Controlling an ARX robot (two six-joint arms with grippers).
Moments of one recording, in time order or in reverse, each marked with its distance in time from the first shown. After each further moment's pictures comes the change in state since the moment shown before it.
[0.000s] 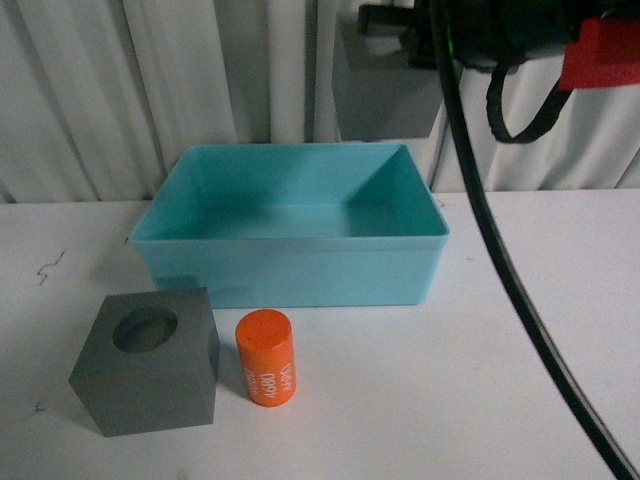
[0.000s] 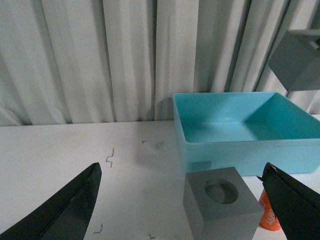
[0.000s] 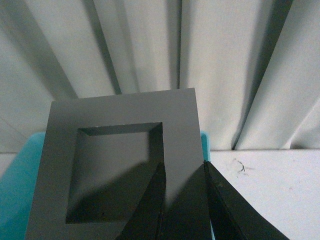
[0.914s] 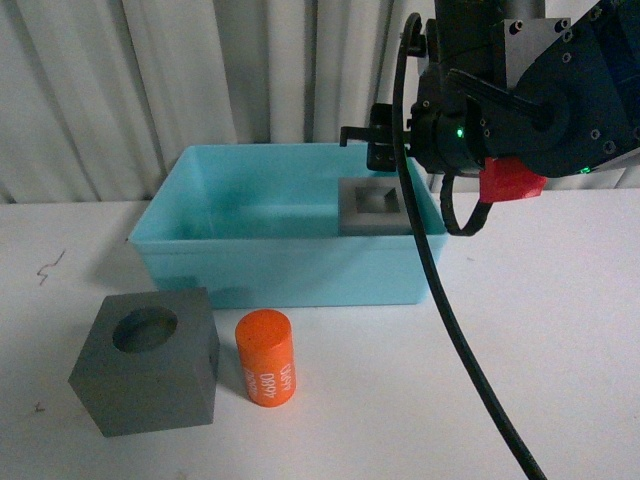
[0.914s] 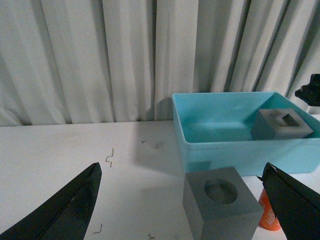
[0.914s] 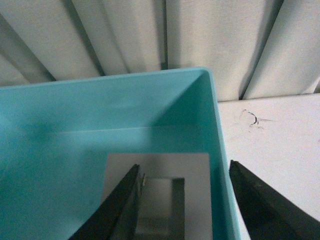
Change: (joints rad) left arm 0.000 0.000 0.000 0.000 0.000 0.000; right arm 0.006 0.245 0.104 -0.020 0.036 0.076
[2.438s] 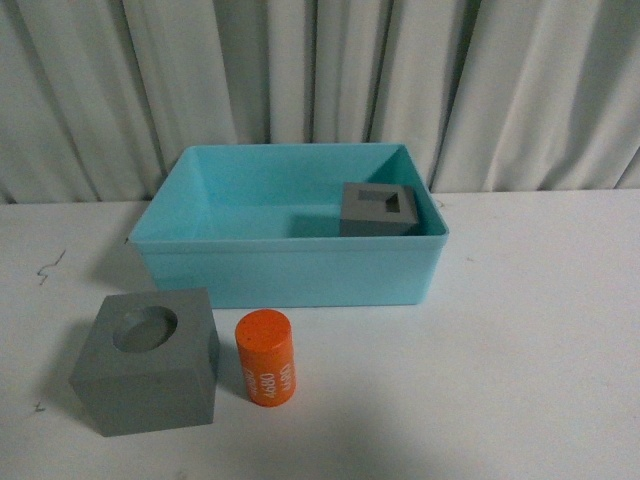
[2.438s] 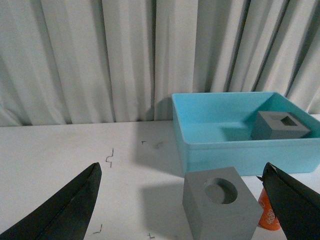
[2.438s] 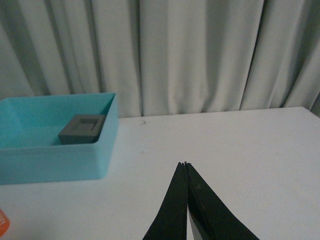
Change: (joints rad) left arm 0.000 0.000 0.000 0.000 0.000 0.000; right arm -0.268 -1.669 -1.446 0.155 -0.104 -0.212
